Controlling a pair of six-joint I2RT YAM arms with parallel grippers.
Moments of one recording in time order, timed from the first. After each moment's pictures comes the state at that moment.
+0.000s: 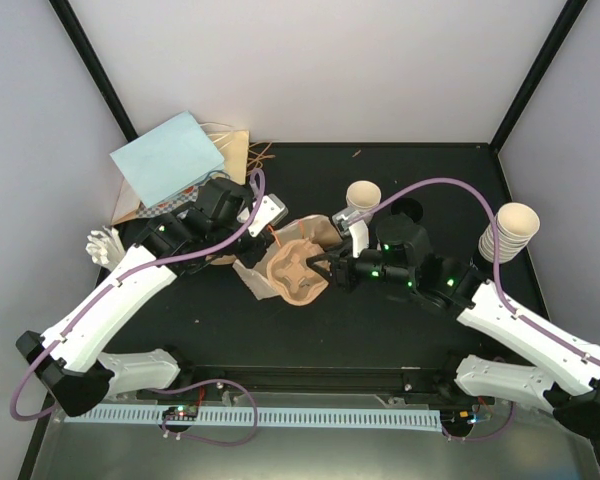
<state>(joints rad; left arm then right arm) -0.68 1.19 1.33 -0.96 0.13 0.09 0.91 1.02 1.02 -0.41 -0.27 0.45</state>
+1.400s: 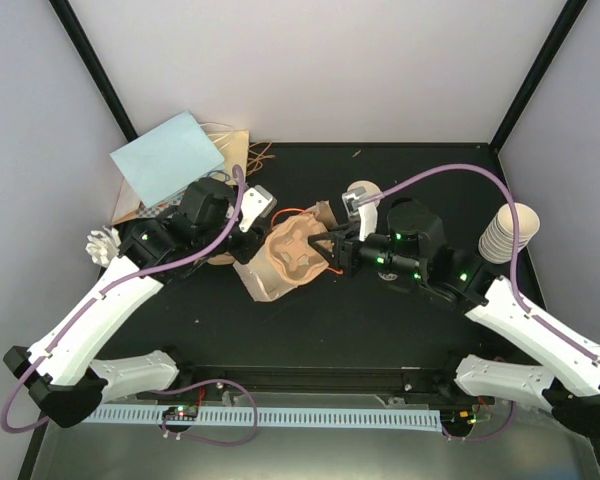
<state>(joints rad) -0.68 1.12 1.34 -0.92 0.06 0.03 0.91 1.02 1.16 -0.43 -0.19 0.51</state>
